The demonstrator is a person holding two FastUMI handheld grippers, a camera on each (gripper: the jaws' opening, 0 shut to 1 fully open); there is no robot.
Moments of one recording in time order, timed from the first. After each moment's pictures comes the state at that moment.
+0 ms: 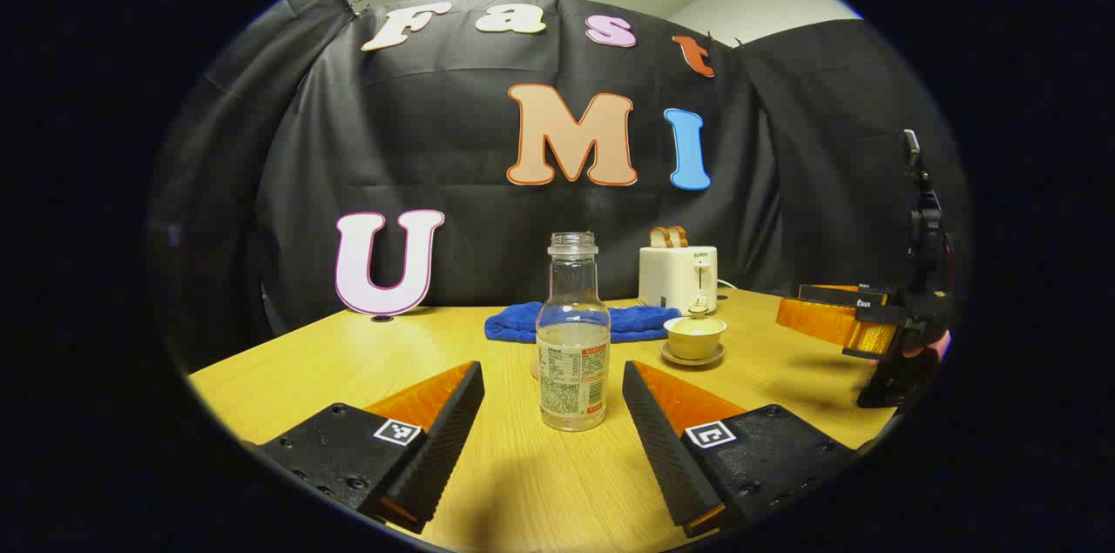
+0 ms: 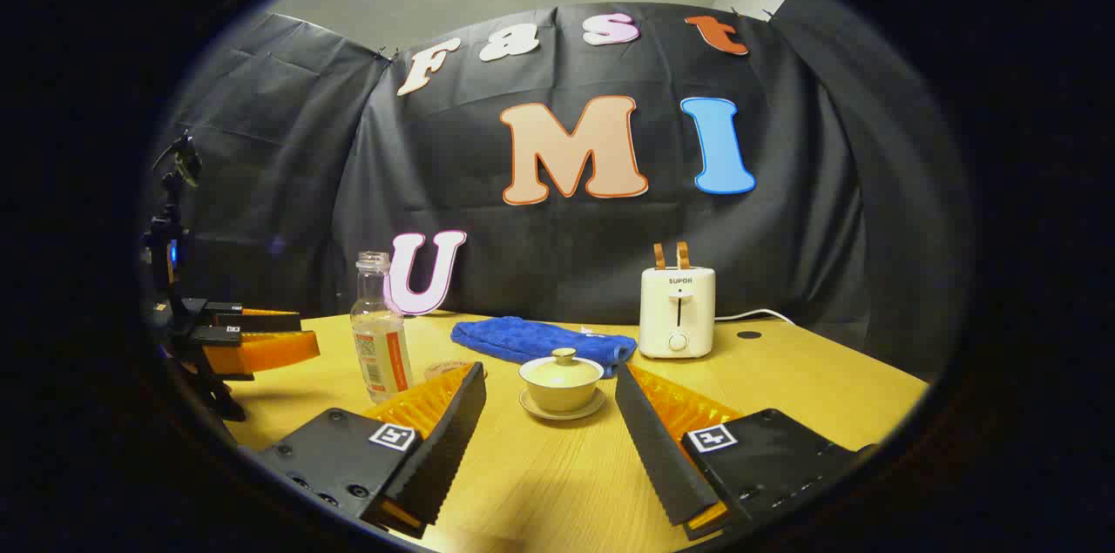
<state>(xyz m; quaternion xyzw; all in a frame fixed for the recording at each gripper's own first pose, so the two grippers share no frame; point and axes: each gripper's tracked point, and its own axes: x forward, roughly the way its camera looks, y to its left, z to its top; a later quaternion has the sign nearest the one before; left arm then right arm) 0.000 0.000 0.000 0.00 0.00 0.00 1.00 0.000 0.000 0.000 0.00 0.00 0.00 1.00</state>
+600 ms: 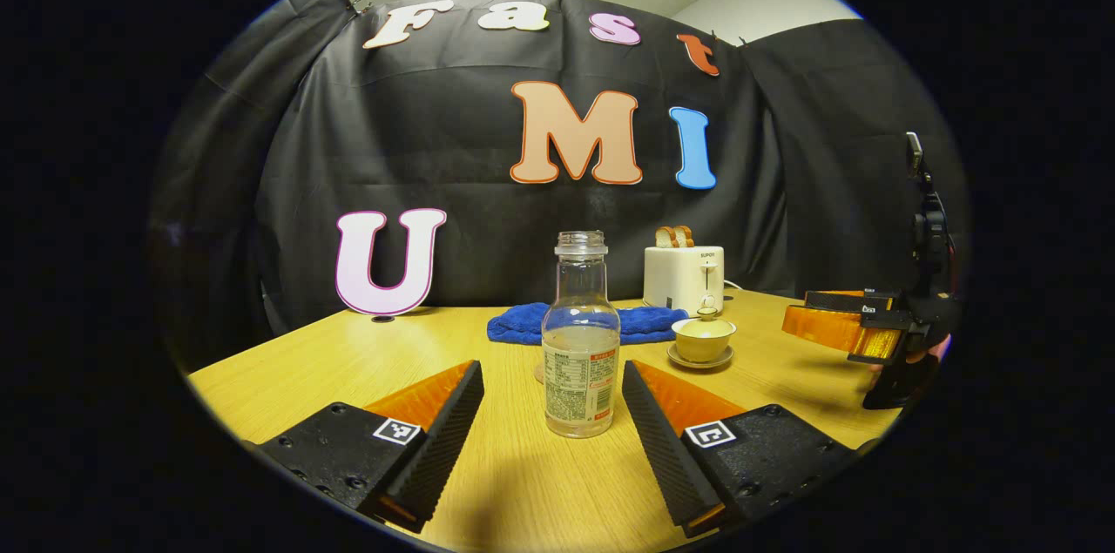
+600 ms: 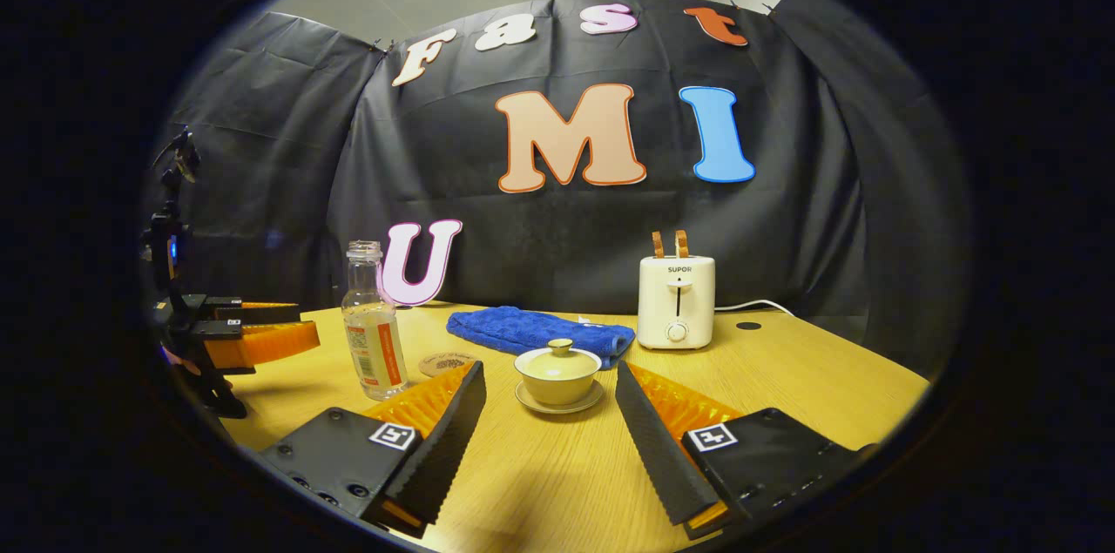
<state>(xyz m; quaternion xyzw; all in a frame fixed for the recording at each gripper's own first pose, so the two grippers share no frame) 0.014 0.005 -0.003 0.00 0.00 0.01 1.00 0.002 -0.002 0.001 0.00 0.00 -0.01 1.00</state>
